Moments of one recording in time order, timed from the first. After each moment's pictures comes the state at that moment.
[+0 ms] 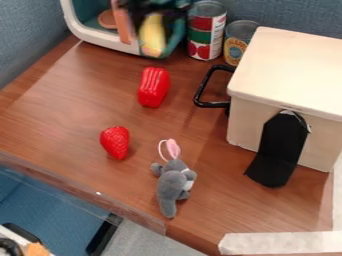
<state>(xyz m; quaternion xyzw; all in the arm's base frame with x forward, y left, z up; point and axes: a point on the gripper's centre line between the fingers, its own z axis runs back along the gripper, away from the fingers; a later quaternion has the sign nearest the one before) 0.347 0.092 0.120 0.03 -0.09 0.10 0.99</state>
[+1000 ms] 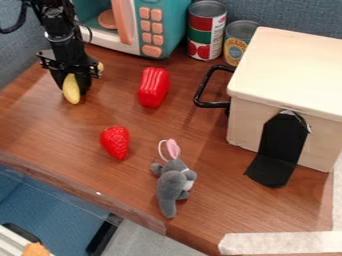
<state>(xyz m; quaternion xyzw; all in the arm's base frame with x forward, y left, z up) 0.326 0.223 0.006 0.06 -0.07 0.12 0.99</state>
